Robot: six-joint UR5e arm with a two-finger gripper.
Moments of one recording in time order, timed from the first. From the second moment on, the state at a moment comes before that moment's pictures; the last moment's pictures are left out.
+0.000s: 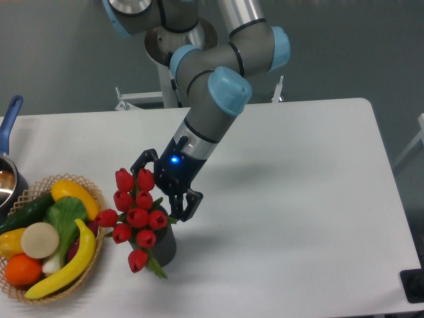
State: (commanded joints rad) arm 2.41 -1.86 -1.80 -0.77 0.83 1.05
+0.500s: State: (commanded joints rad) arm 2.41 -1.88 -1.78 -0.77 0.79 1.05
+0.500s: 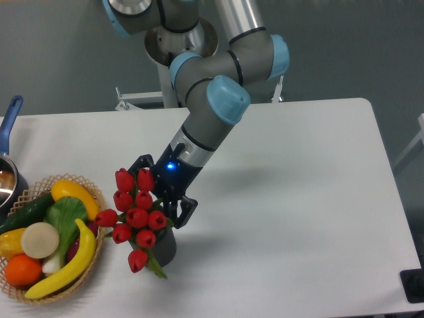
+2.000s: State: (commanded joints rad) arm 2.41 -1.90 -1.75 -0.78 0.79 1.04
